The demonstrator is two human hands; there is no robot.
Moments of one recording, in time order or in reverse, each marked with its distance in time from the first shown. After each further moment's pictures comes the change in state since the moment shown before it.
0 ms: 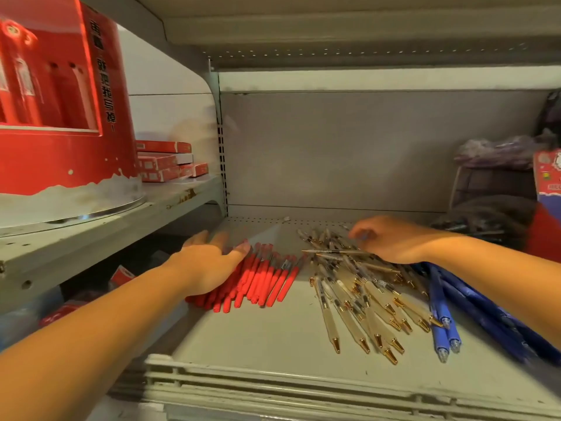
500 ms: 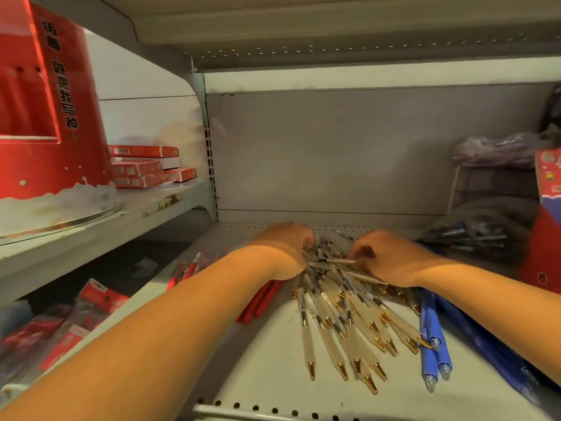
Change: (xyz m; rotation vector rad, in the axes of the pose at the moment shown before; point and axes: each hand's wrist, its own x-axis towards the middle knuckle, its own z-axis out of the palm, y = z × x) left_hand 0.023 0.145 -0.005 0.009 -0.022 0.384; right_hand 0.010 0.040 0.022 0.063 0.090 -0.071
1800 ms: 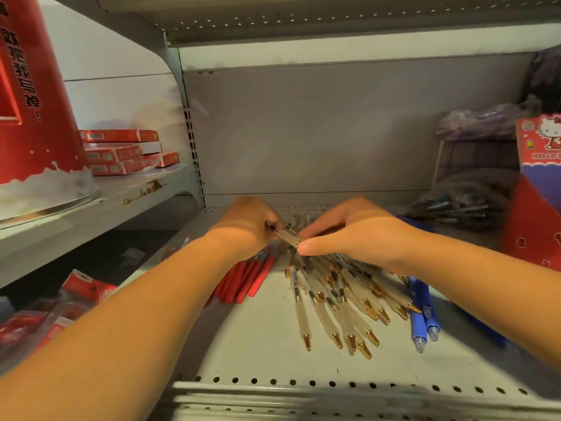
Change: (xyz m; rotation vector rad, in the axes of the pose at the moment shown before) left_hand -0.007 -0.029 -0.005 0.010 0.152 0.007; right_hand -0.031 -0.068 -0.009 0.482 0.028 -0.044
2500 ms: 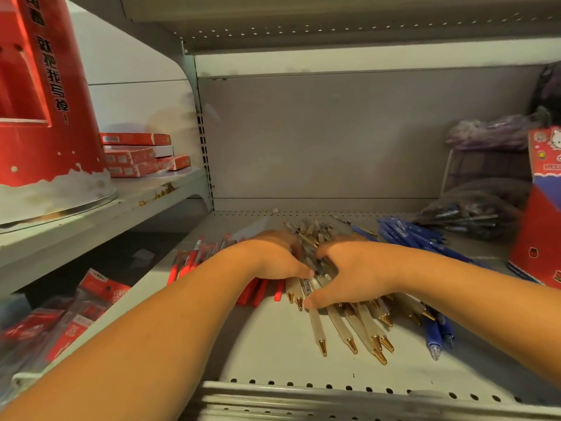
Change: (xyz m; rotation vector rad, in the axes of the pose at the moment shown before) left_hand -0.012 0.004 0.019 -0.191 -0.459 -0.038; right_hand -0.001 -0.016 0.024 -0.605 -0.330 0.176
